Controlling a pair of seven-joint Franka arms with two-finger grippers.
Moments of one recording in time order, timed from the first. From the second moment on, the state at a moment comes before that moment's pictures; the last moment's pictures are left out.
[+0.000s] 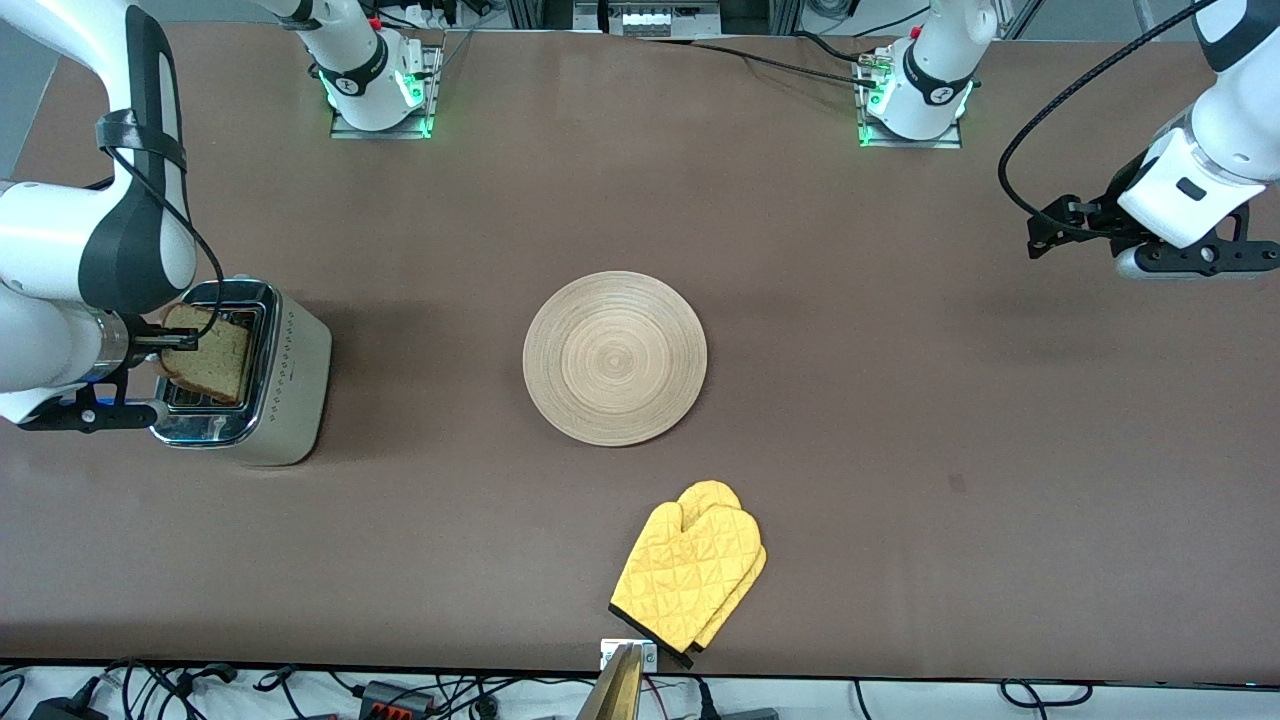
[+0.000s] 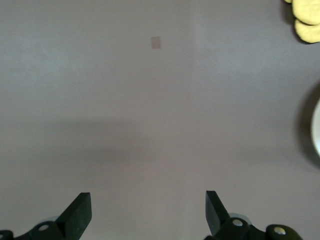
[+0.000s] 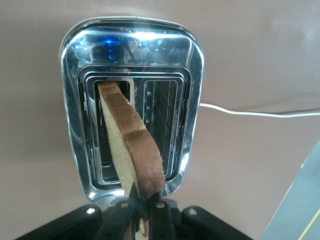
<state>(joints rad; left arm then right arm) 0.09 -0.07 -0.15 -1.81 0.01 1.67 -0.09 0.27 0.48 -0.35 -1.37 -0.12 1.50 -0.09</state>
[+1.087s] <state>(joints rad) 0.09 -0.07 -0.14 -1.81 0.02 1.67 -0.12 0.27 0.52 -0.35 -1.40 -0.06 1.51 -0.09</state>
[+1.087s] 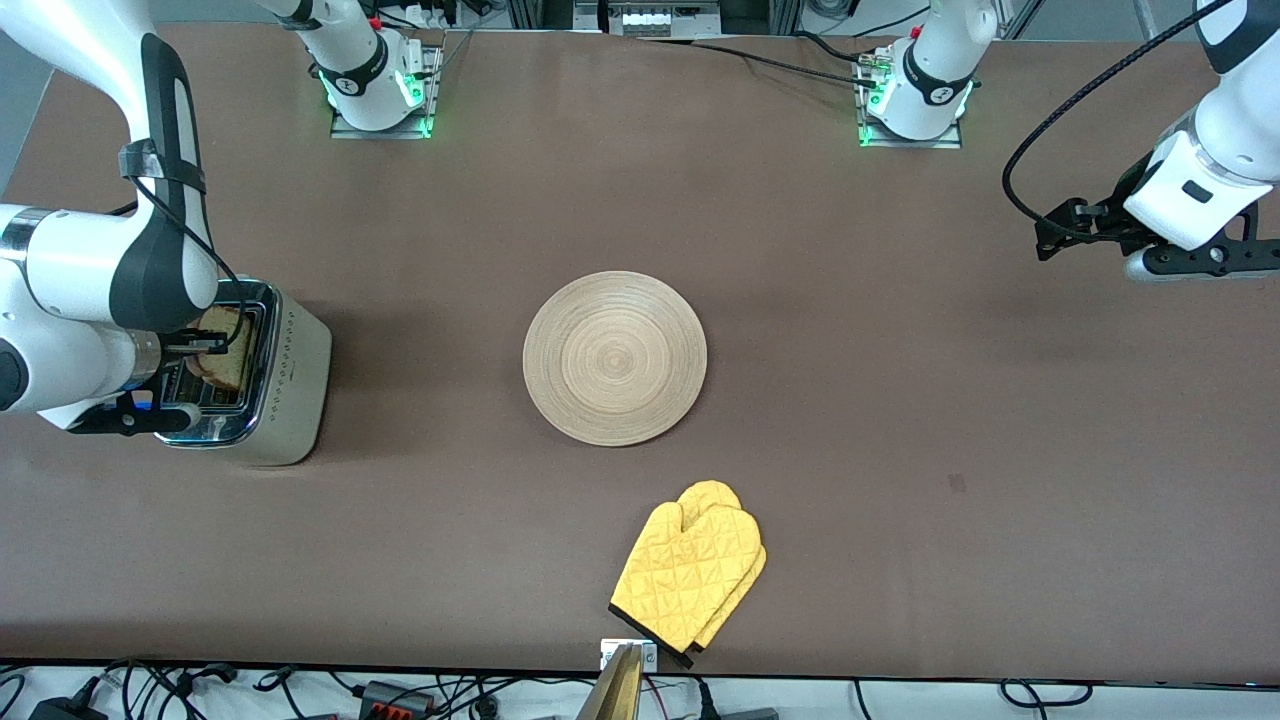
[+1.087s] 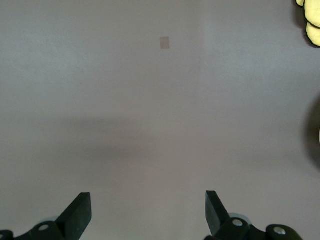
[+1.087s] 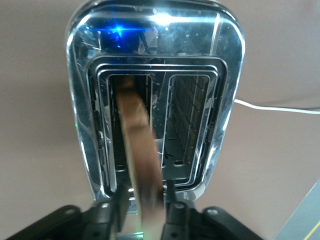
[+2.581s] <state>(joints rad) 0.09 -0.07 -0.14 -1.81 0.02 1.66 -0.13 0.23 0.37 -0.36 -1.26 0.10 1.52 0.00</state>
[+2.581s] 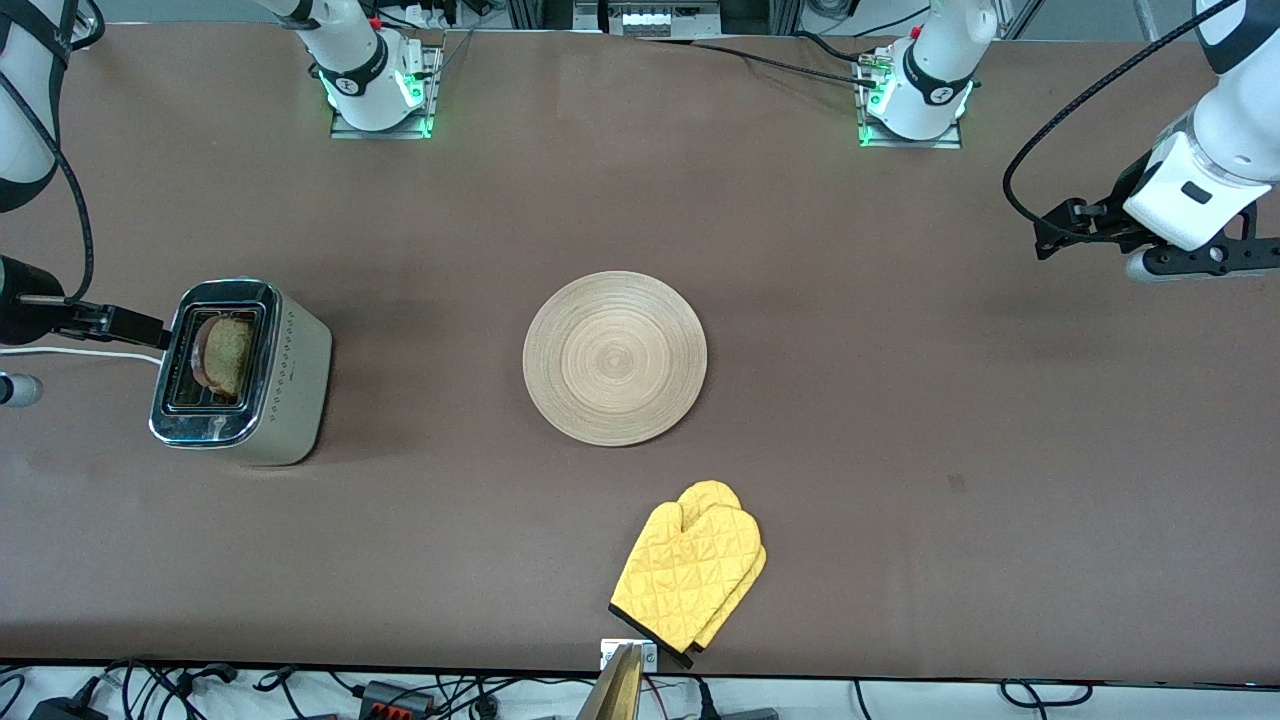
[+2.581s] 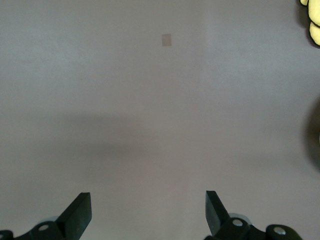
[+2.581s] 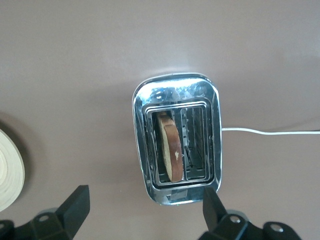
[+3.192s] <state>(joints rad) 0.09 -0.07 -0.14 -1.81 0.02 1.66 -0.13 -0.05 0.30 -0.09 -1.29 0.07 1.57 0.00</state>
